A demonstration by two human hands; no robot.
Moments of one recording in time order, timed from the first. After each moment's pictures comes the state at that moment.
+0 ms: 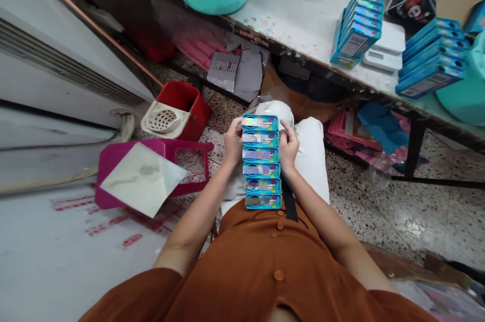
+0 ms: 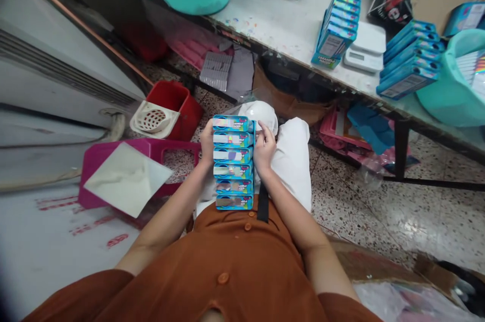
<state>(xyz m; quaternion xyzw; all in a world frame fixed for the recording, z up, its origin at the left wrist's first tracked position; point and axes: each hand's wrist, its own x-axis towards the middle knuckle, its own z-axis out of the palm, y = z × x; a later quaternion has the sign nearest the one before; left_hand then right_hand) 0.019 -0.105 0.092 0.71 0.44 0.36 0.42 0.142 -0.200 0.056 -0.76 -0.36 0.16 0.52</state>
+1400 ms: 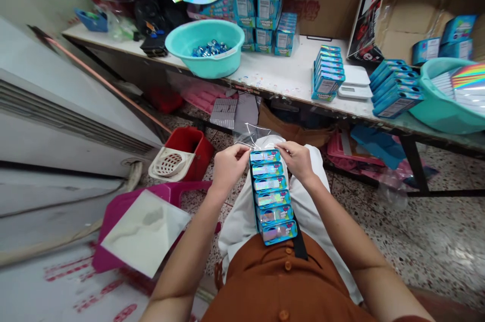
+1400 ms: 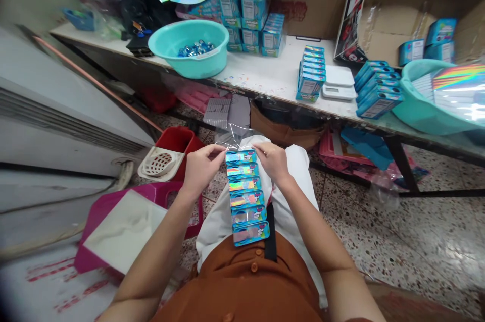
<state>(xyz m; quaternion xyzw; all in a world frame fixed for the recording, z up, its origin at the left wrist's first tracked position) 0.019 -0.075 0.169 0.83 0.36 0.27 0.32 0.196 -0.185 0.134 -0.73 -0.53 0.05 0.43</state>
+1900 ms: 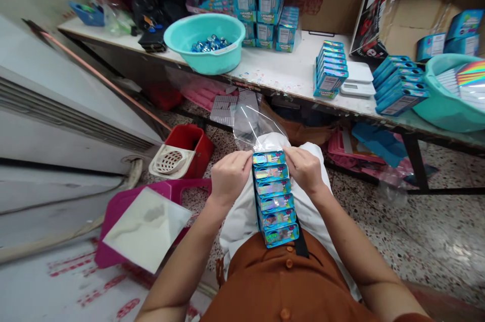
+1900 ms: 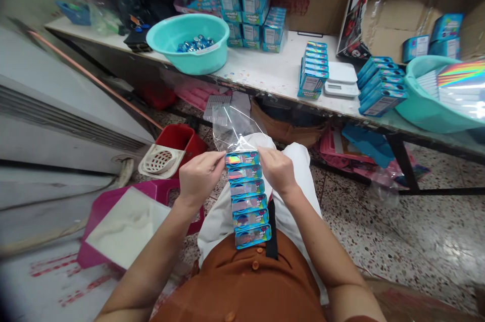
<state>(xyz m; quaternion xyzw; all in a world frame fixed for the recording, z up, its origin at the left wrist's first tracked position) 0.004 -0.097 0.180 0.91 0.29 0.29 0.06 0.180 -0.214 0.149 -0.74 -0.58 -0.09 0.33</state>
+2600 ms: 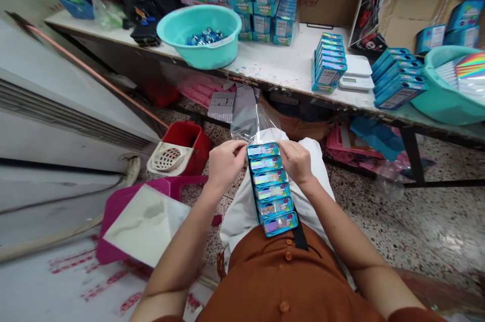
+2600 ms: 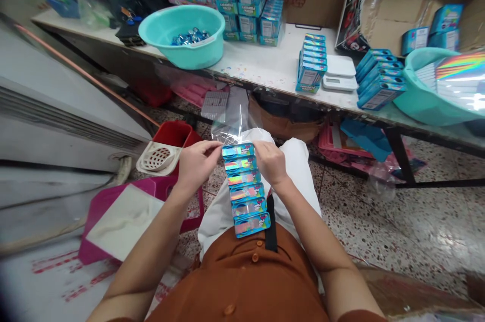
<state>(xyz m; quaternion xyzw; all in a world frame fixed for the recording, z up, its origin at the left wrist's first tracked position) 0.010 -0.077 0.178 0.86 0.36 0.26 0.26 0.173 -0.199 0.133 -0.74 -0.58 -0.12 0.33</state>
